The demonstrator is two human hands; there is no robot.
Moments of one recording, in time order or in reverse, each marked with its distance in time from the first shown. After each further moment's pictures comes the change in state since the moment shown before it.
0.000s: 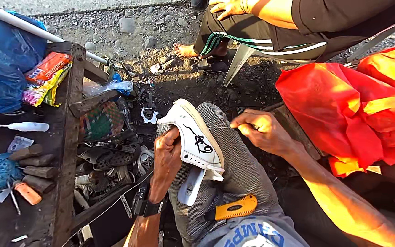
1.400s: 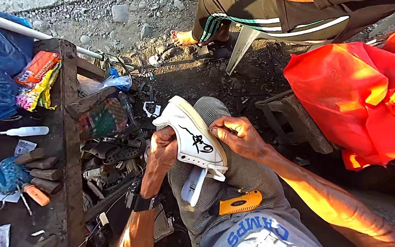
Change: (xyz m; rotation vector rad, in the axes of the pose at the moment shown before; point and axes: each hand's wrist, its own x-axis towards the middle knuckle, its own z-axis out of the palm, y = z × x) left_hand 0.010 -0.003 -0.011 -0.346 -0.148 -0.165; right_hand 0.011 -0.010 0.064 0.507 0.042 0.012
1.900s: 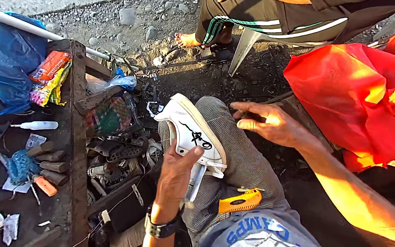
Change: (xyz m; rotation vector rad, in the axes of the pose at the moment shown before) left_hand -0.042 0.033 0.046 -0.522 0.264 -0.373; right_hand -0.010 -0.020 -0.076 -0.202 -0.164 0.221
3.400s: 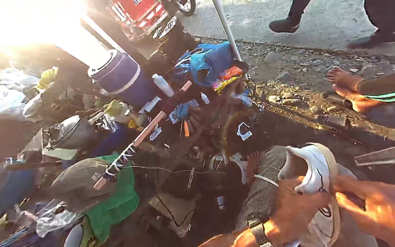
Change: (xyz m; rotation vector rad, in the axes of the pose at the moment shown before) left_hand 0.021 -0.017 0.033 0.046 0.251 0.265; right_hand 0.088 -0.084 0.030 -0.750 -0.428 -0.264
